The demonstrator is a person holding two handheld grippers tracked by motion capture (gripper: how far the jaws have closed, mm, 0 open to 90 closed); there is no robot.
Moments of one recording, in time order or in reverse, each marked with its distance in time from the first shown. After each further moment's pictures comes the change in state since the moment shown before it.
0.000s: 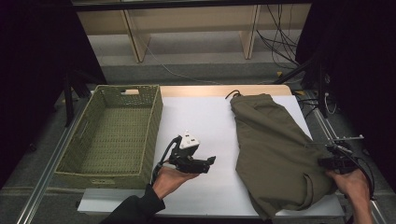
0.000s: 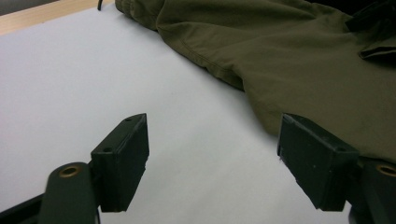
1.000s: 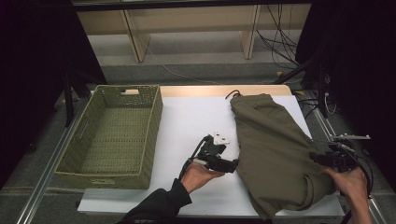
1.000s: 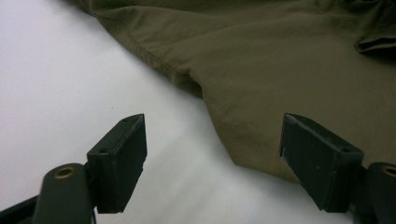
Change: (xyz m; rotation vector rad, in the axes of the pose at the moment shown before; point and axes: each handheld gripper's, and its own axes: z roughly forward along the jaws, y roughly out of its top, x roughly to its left) left arm -0.037 0.020 0.069 0.103 -0.058 0.015; right arm 0.008 0.003 -0.015 -0.157 0.095 0.003
